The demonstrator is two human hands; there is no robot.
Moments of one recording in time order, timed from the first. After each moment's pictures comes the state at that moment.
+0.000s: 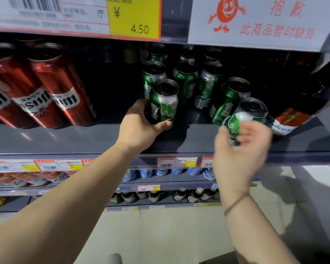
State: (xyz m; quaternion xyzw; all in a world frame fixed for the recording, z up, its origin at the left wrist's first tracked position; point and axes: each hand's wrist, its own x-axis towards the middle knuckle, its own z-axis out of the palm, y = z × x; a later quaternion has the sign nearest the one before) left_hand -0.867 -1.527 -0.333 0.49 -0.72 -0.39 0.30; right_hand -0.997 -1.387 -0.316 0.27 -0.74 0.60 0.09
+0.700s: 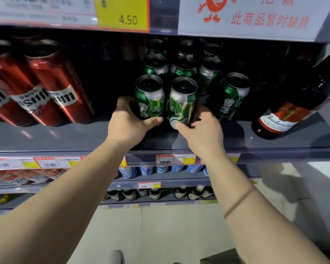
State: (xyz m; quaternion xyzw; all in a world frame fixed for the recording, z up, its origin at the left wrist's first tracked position) left_hand -0.855 -1.533 -0.333 0.55 -0.67 -0.38 0.32; right_hand -1.003 -1.438 -0.321 0.38 -0.82 0.37 -0.19
